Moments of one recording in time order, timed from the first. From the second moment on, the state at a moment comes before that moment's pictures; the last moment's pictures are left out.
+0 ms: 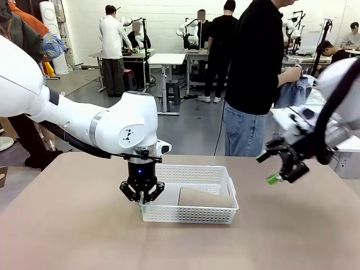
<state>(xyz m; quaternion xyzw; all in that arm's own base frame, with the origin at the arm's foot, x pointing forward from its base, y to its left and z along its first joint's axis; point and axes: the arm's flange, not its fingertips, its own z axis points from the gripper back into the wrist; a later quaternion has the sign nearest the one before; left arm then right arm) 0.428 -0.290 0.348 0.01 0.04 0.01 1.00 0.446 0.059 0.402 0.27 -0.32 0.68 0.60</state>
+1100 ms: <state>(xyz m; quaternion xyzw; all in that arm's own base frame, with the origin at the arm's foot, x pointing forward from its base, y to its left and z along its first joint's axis) 0.428 -0.290 0.348 0.01 0.04 0.01 1.00 0.380 -0.107 0.276 0.45 -0.48 0.51 0.56</state>
